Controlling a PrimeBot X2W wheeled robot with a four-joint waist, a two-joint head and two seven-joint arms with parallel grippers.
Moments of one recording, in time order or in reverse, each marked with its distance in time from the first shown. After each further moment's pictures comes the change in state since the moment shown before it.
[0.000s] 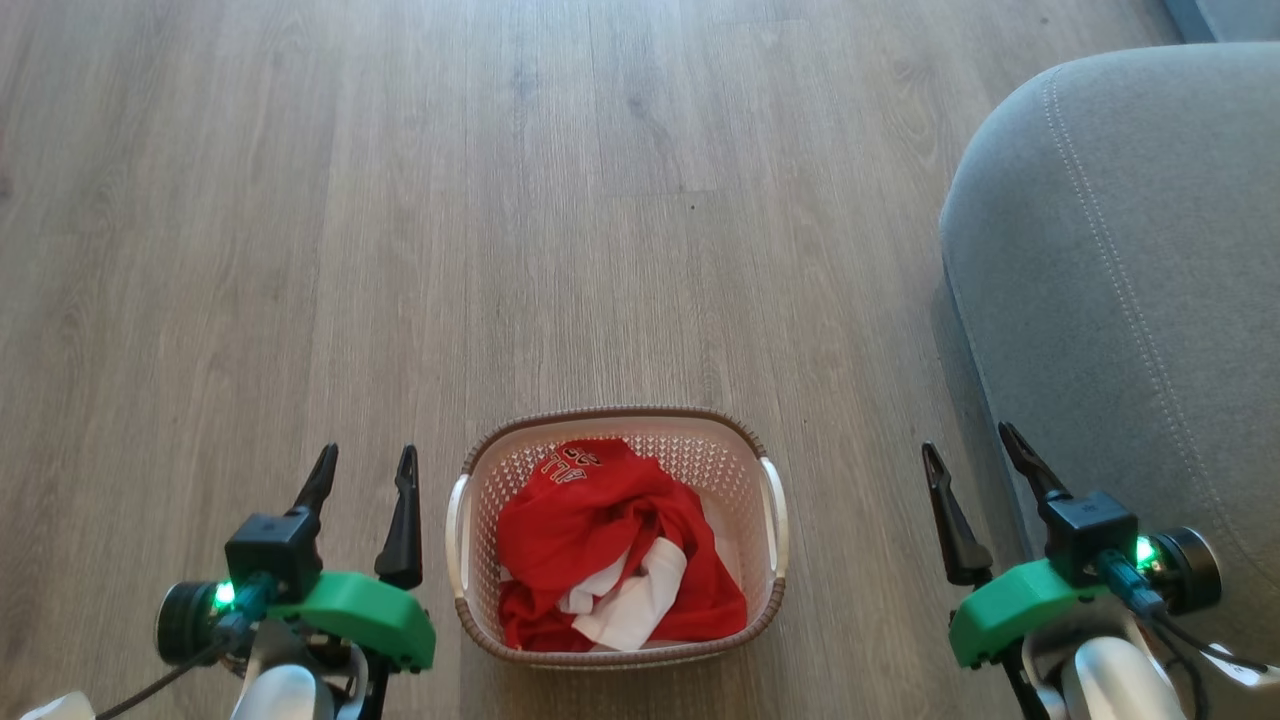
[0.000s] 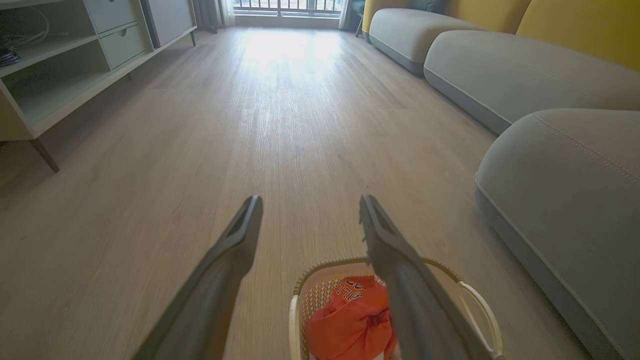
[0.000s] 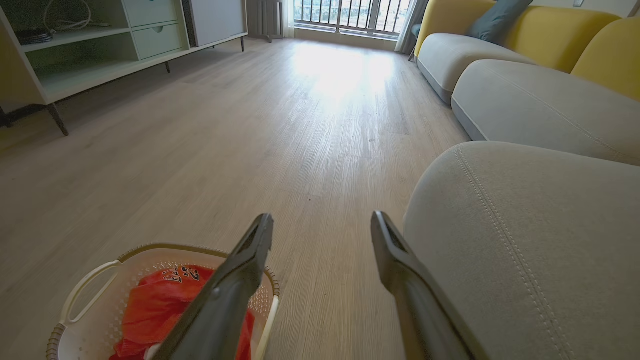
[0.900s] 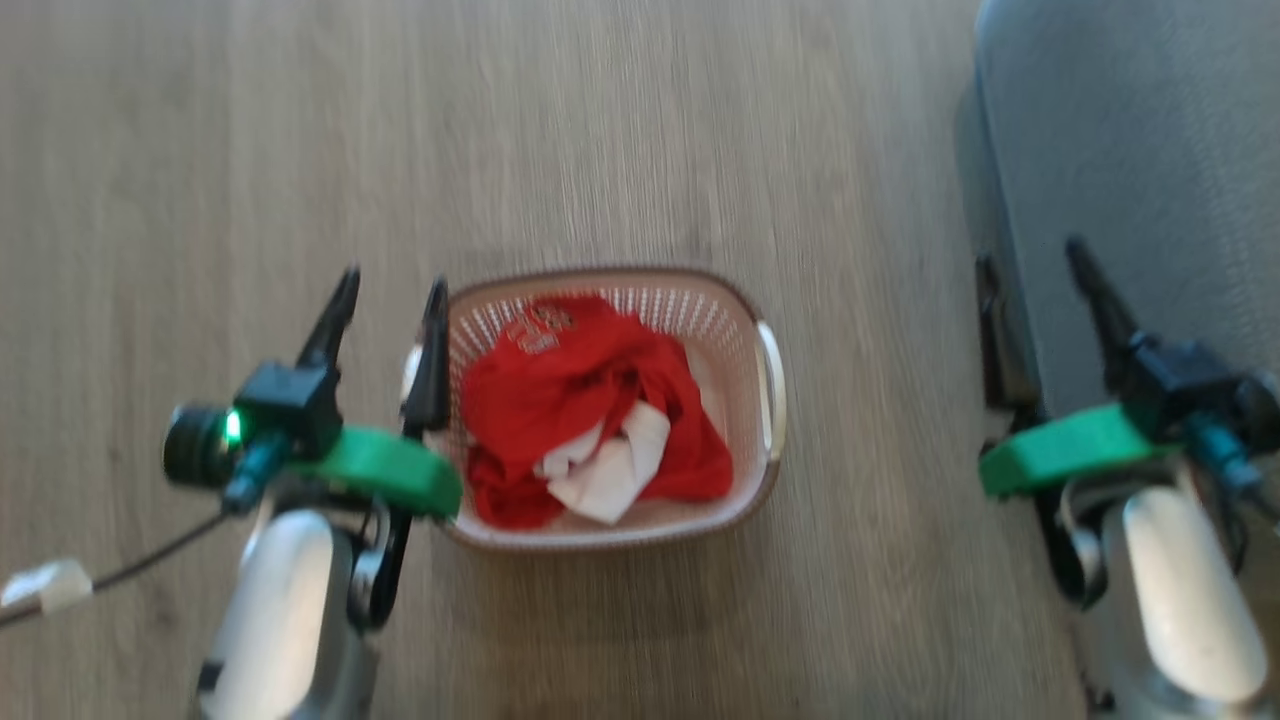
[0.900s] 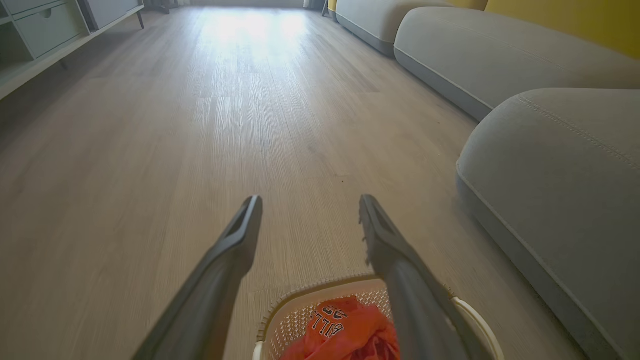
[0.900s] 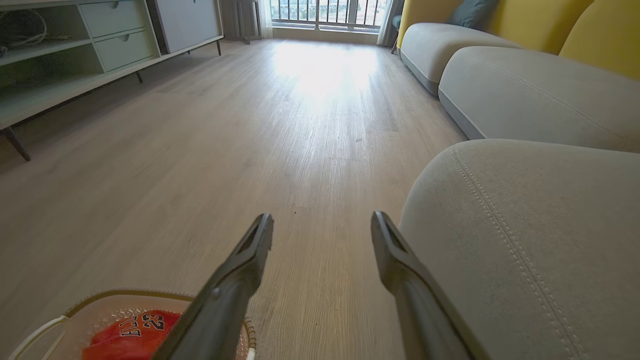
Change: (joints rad) left arm -0.198 0.000 -0.059 -0.037 0.016 -0.006 0.000; right arm -0.183 0.008 -0.053 -0.082 0.065 0.000 -0.001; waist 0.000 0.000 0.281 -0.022
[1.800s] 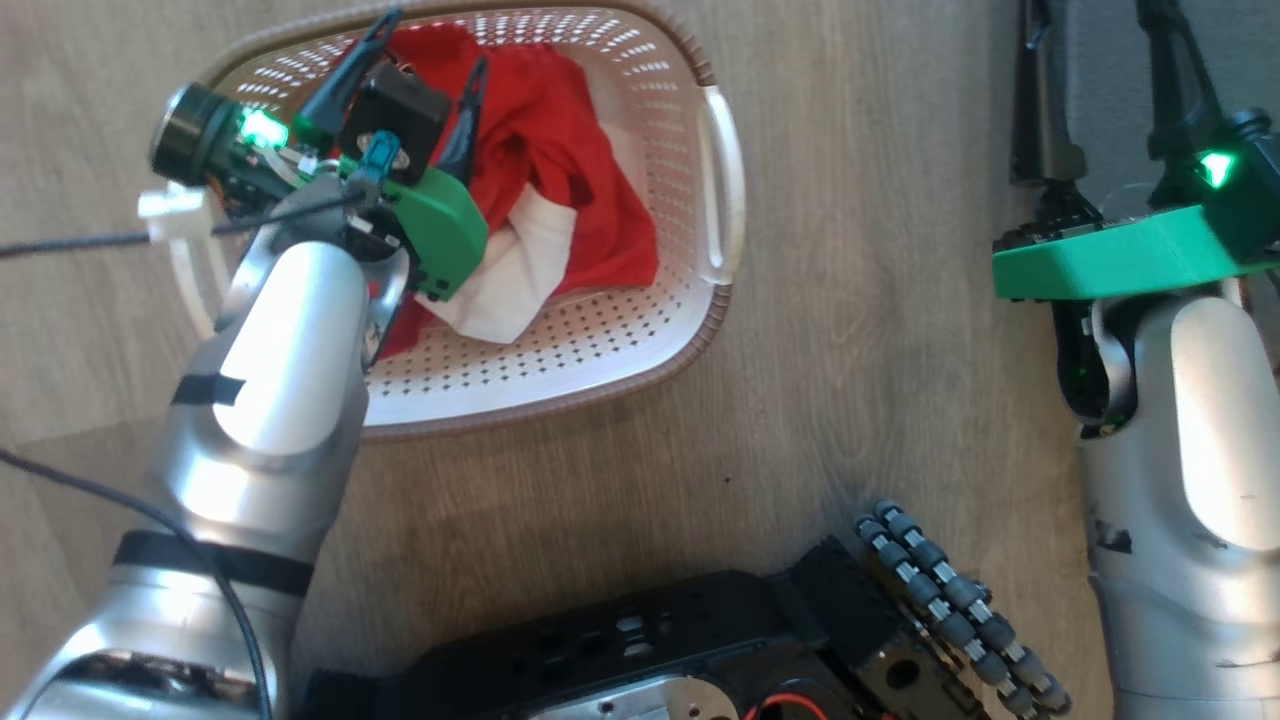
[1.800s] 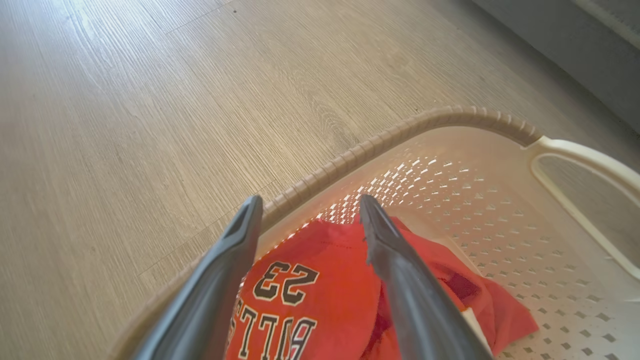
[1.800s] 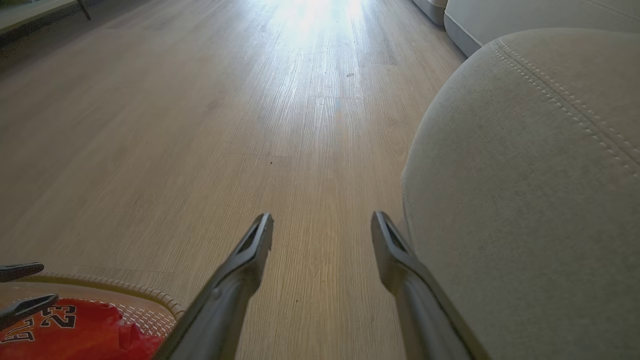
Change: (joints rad) left arm -0.577 0.044 -0.172 0.392 0.271 -0.020 0.125; right arm -0.320 -0.001 0.036 -0.084 0.090 0.000 -0.003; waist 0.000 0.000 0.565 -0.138
